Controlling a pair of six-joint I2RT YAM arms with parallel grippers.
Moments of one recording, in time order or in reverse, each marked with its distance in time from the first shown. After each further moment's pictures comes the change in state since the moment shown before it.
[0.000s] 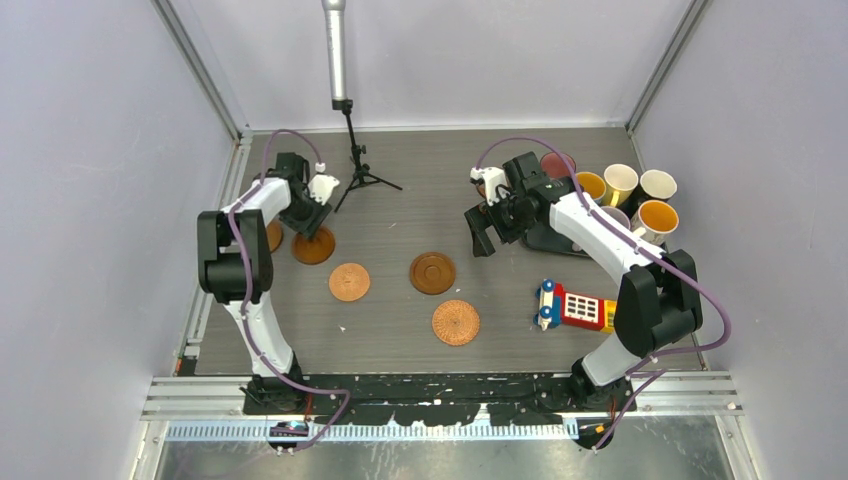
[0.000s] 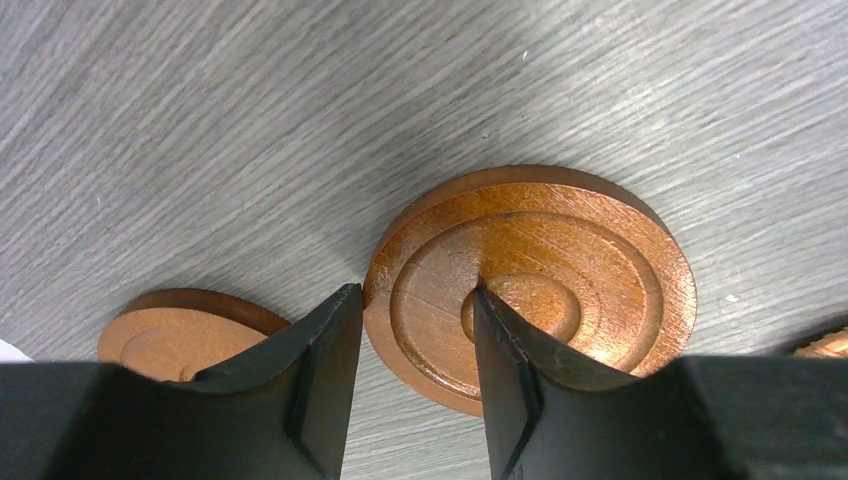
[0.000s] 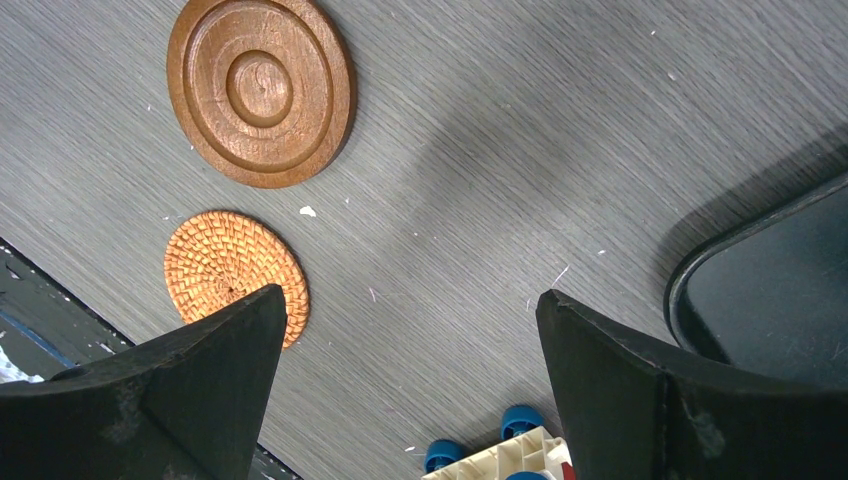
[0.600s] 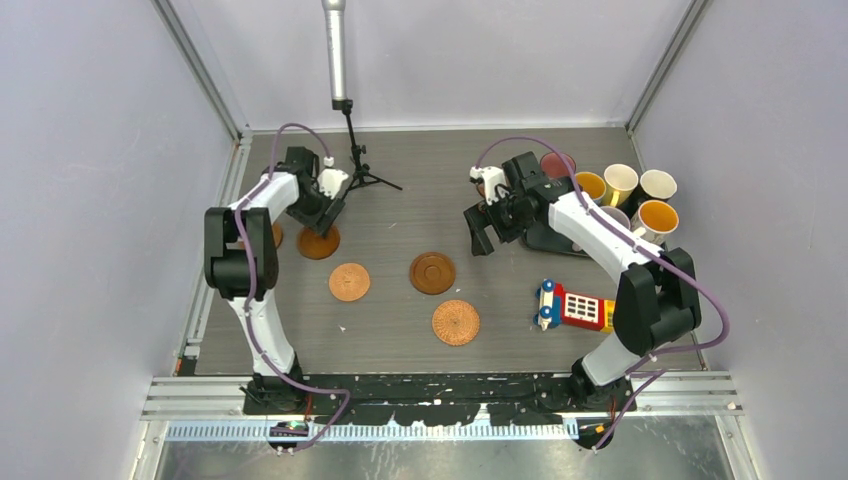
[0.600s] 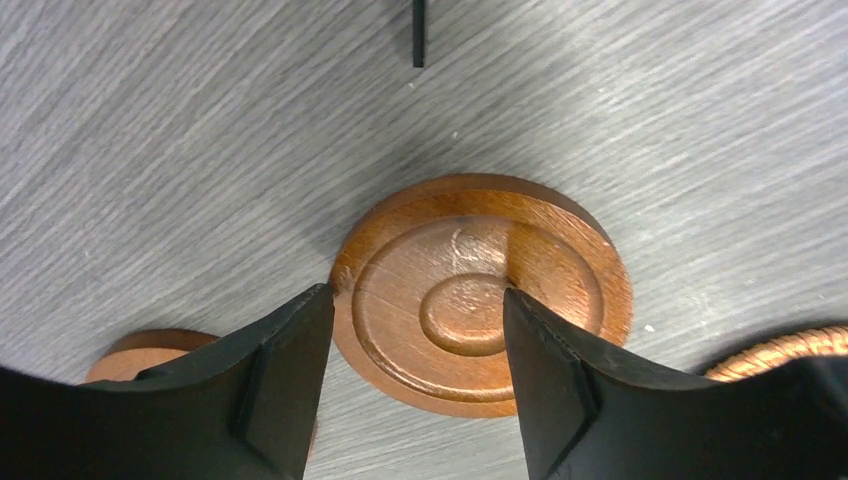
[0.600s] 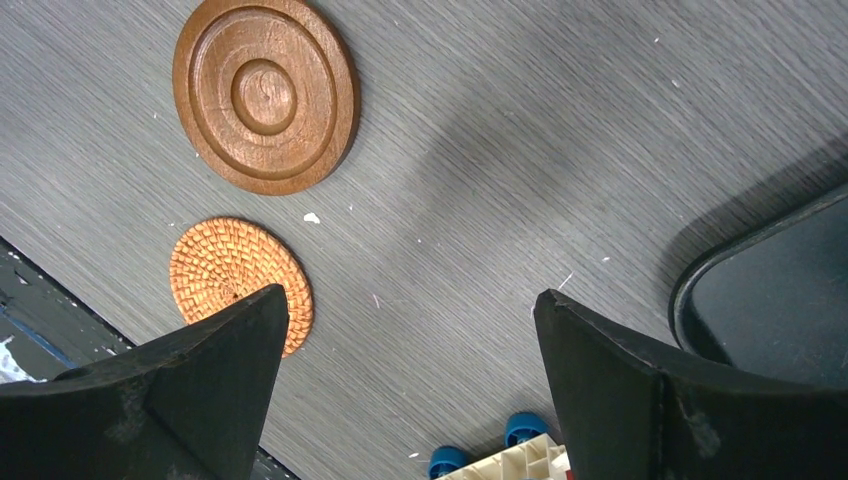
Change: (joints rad) left arm -0.040 0.037 0.074 -0.022 0.019 -0.054; right arm 0.000 0.004 0.000 0.008 -0.006 0.009
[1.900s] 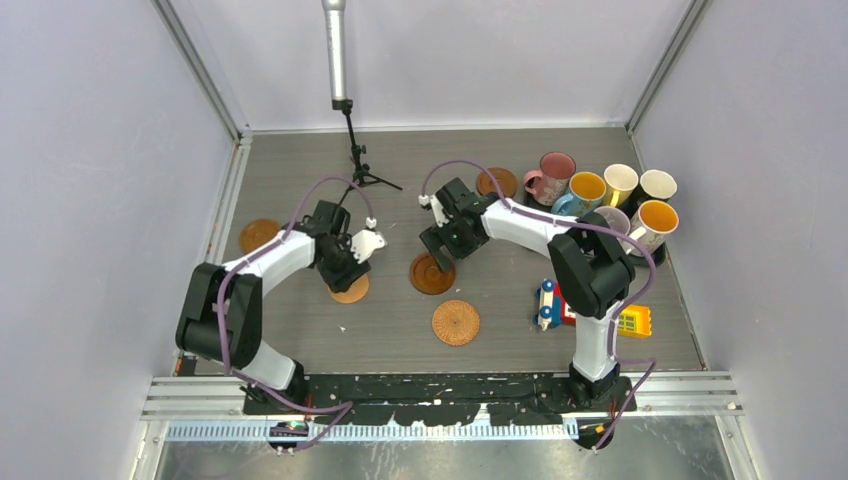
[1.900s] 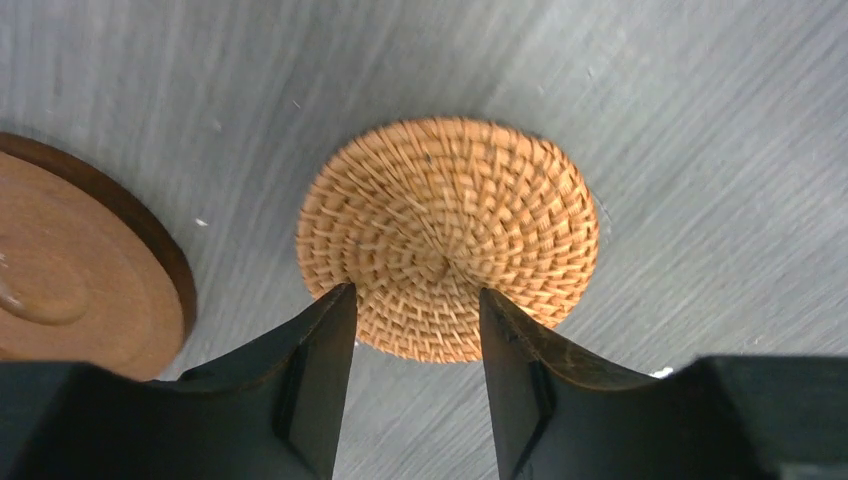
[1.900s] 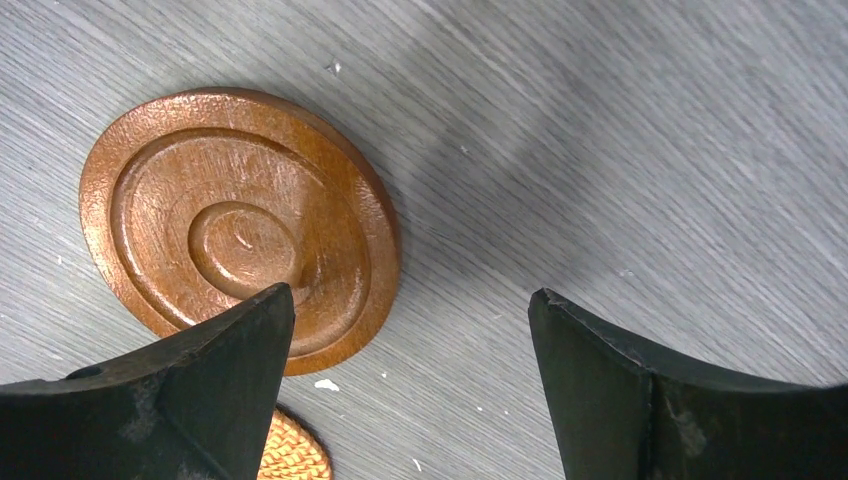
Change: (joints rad) left arm -0.259 -0.427 -0.541 0.058 0.122 0.142; right arm 0.250 0.340 0.097 0.153 0.248 0.145
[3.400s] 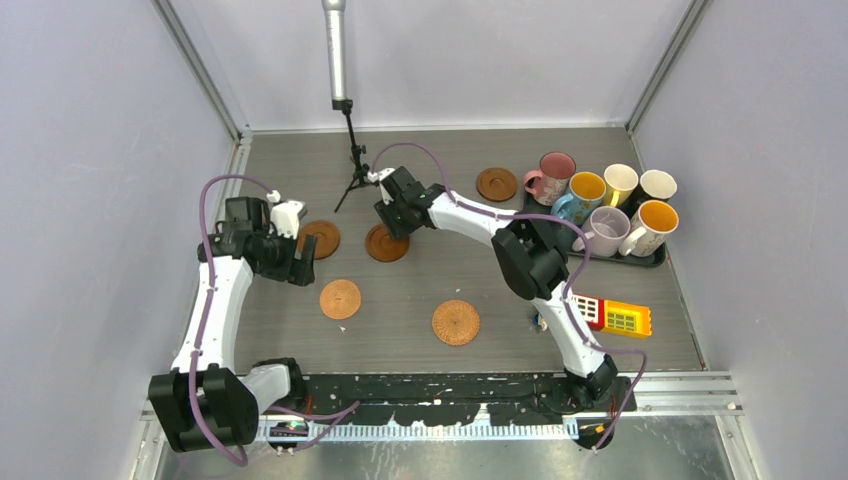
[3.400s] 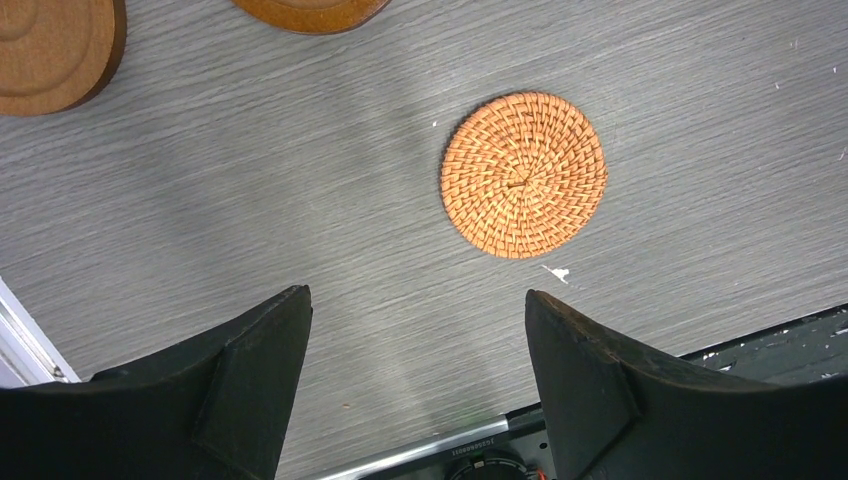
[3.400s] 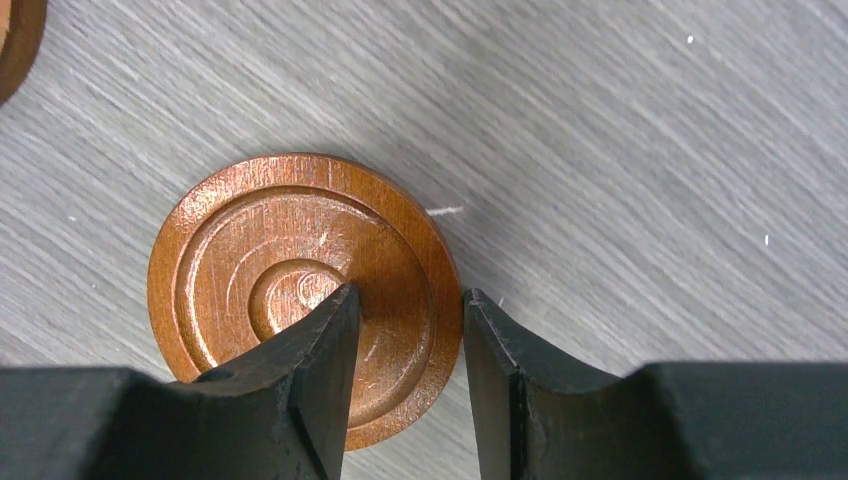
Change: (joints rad) left arm 0.400 -0.443 0.061 -0.317 0.076 -0.388; right arm 0.129 0.388 0.496 0.133 0.095 0.121
